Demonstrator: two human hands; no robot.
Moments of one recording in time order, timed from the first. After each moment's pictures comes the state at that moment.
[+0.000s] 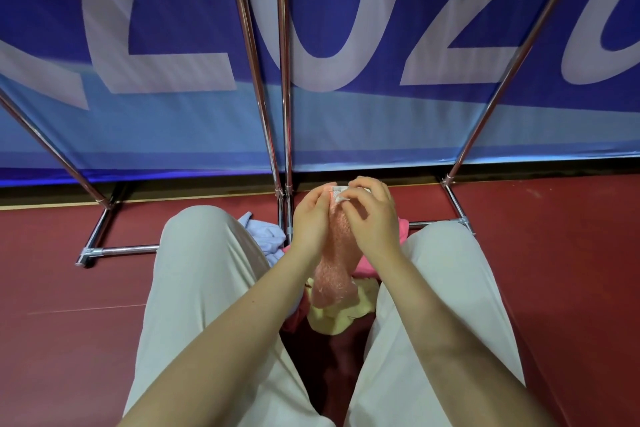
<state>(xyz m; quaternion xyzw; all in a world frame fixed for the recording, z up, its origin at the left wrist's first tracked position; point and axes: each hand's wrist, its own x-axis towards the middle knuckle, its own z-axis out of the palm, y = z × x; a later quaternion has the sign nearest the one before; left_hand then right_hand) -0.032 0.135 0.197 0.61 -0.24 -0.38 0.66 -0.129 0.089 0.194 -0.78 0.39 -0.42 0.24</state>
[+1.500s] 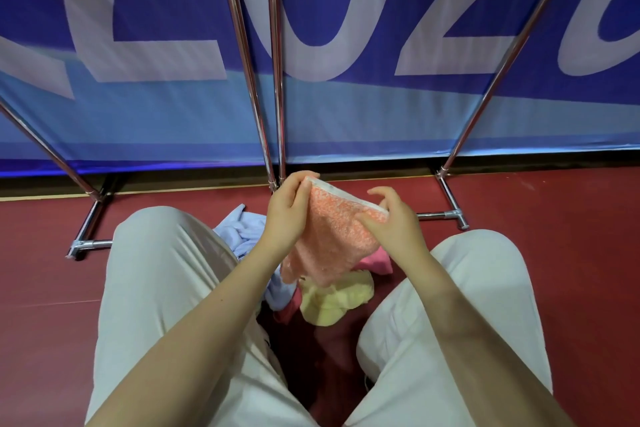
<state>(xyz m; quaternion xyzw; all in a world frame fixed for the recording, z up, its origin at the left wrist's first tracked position) -0.005 0.149 0.198 0.67 -0.43 -0.21 0.57 -0.183 0.074 0.189 -0.75 0.49 -0.25 0.36</state>
